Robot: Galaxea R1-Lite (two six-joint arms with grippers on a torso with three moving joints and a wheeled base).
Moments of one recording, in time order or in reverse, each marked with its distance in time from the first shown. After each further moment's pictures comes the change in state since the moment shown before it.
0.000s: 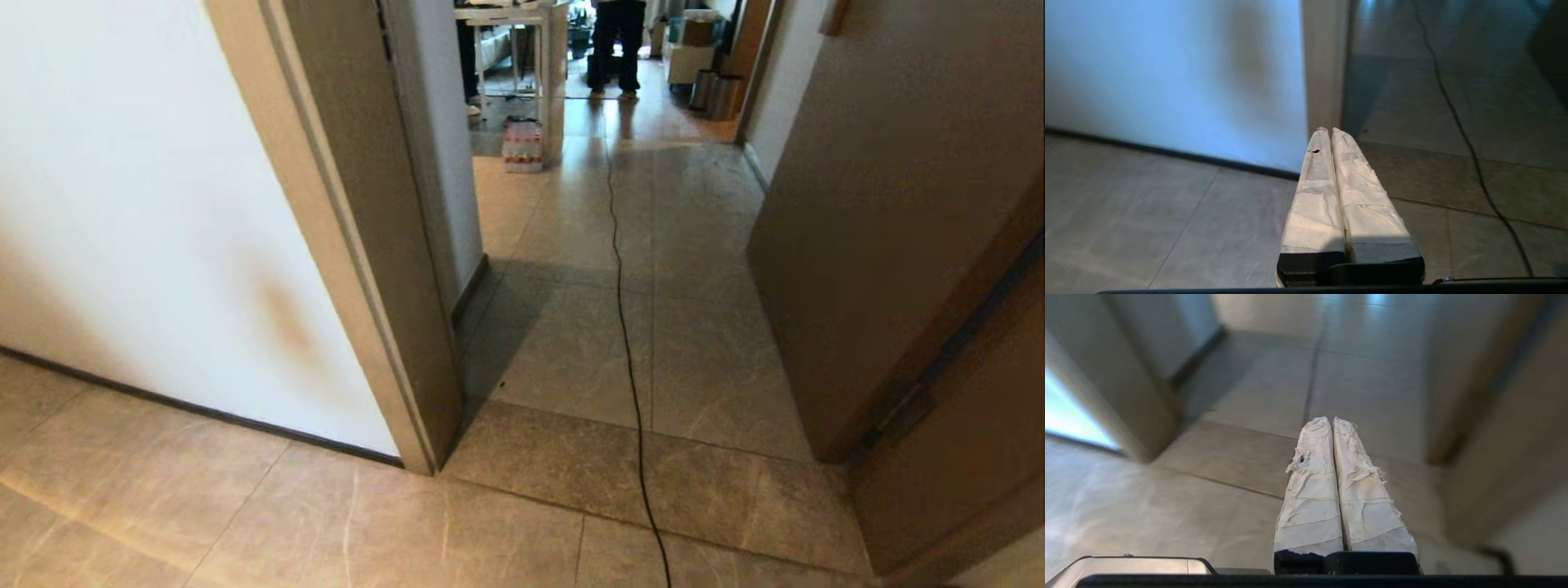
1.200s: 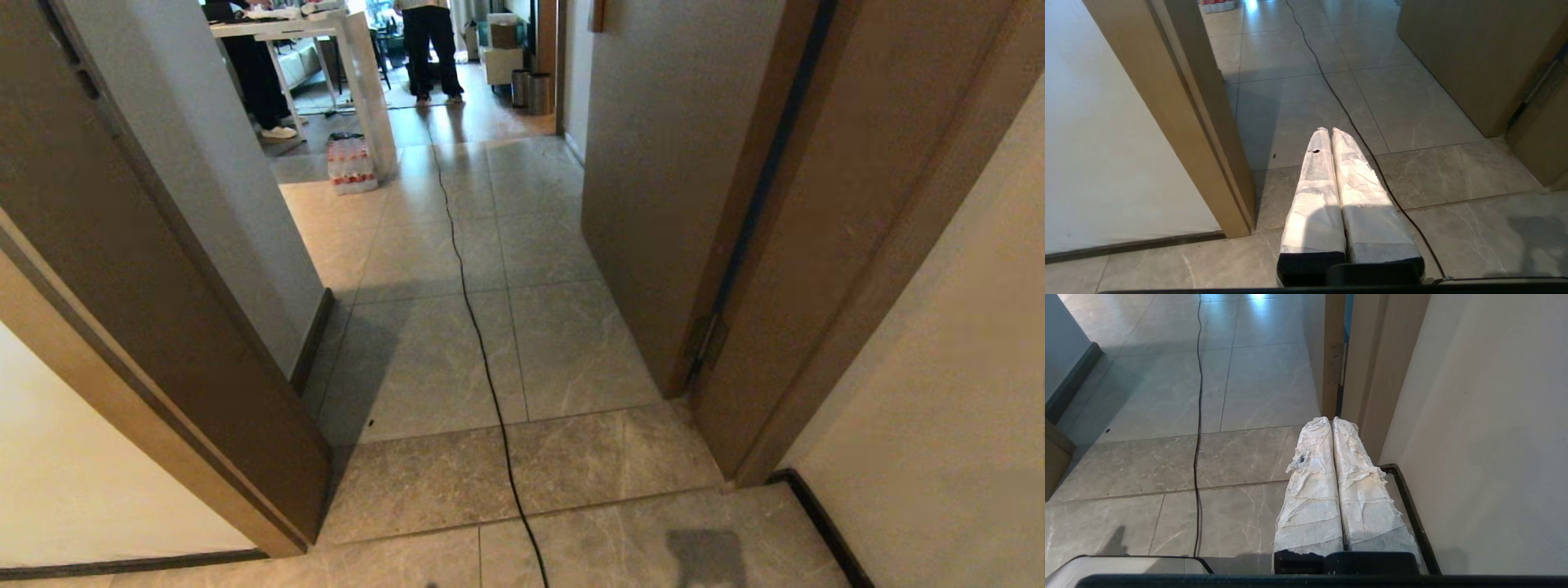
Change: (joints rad) left arm 0.000 0.000 0.000 0.000 0.000 0.000; right arm 0.000 0.000 0.000 0.002 0.002 -0.010
